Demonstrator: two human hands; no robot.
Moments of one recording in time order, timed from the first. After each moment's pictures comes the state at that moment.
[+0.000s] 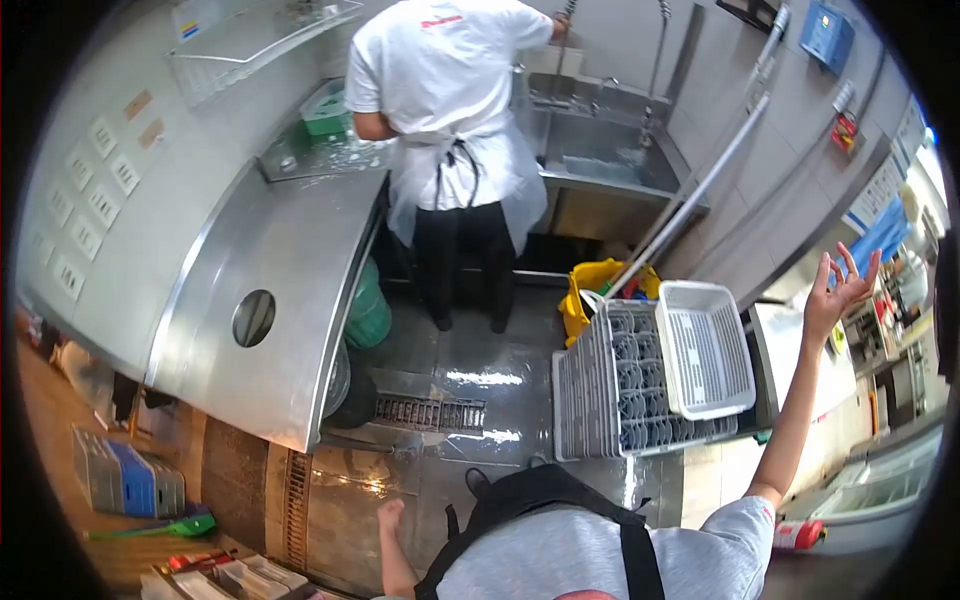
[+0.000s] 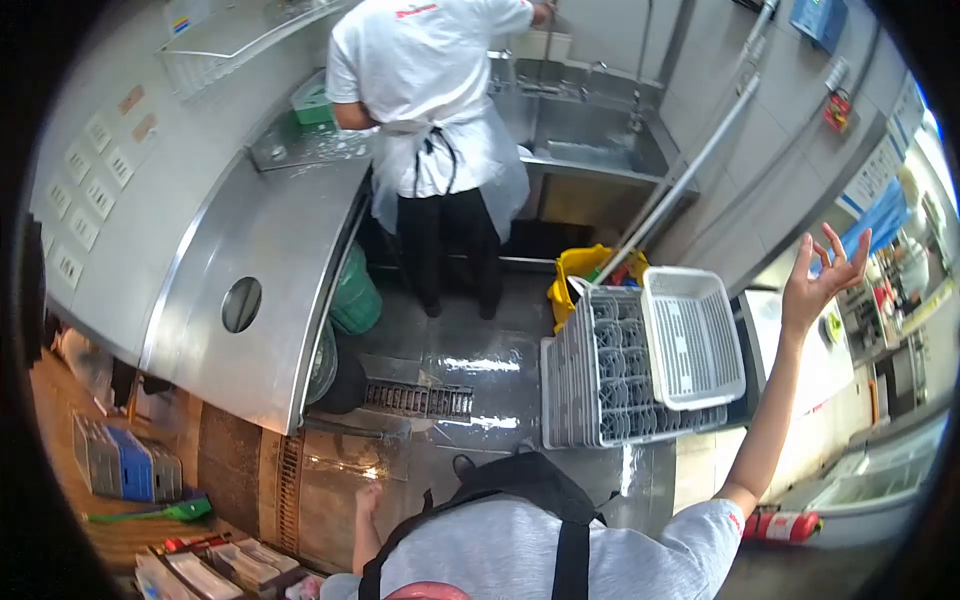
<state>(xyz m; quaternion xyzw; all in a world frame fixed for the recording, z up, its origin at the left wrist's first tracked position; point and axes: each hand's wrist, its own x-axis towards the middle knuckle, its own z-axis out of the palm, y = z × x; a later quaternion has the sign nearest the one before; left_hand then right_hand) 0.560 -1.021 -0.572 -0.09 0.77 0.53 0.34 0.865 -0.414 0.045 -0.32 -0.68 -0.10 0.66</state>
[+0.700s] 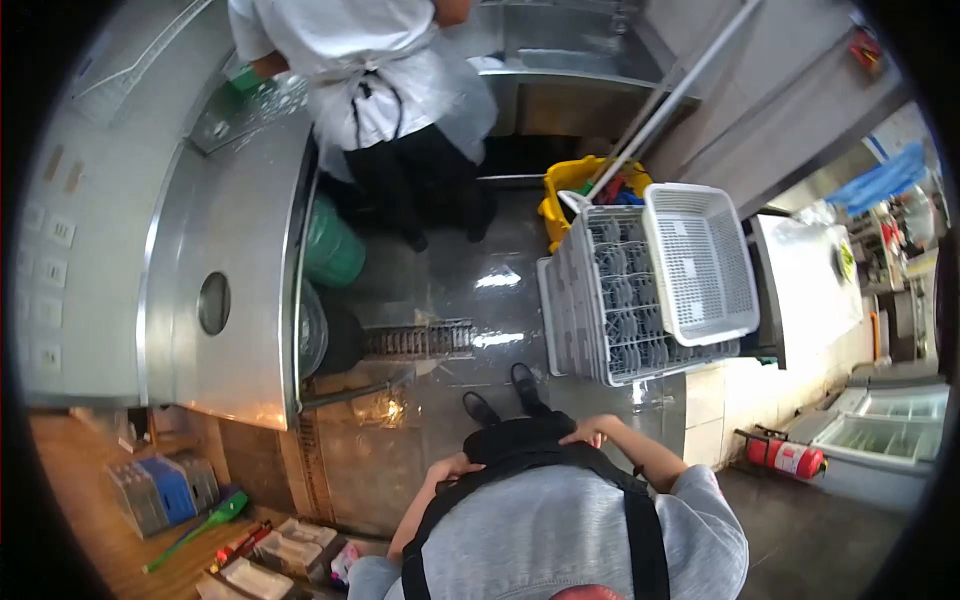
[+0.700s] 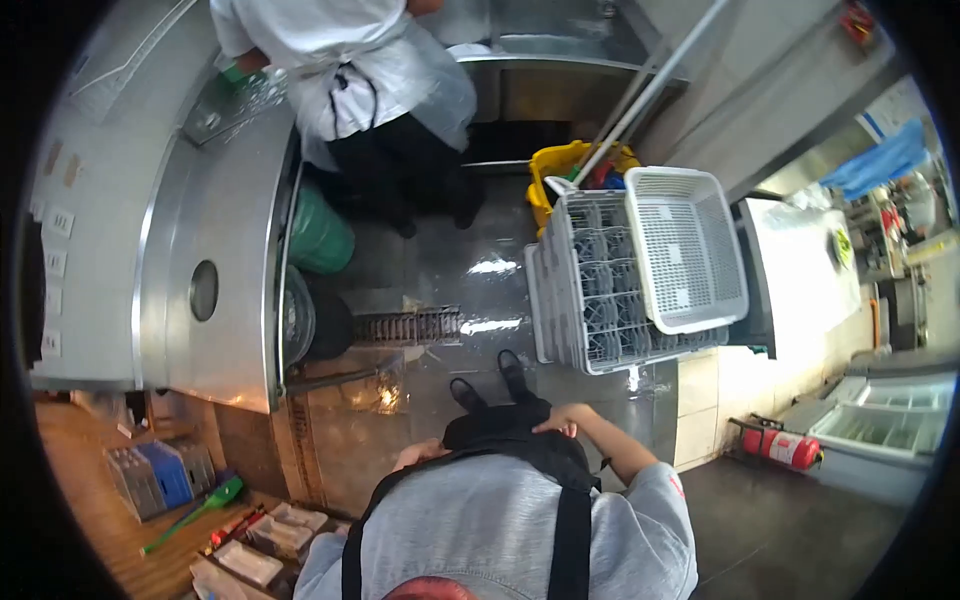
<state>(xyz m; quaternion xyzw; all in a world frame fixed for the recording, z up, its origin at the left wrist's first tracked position) 0.646 -0.837 -0.465 0.31 0.66 -0.03 0.68 0.875 -0.569 -0.391 -0.33 -0.60 0.42 -0.60</state>
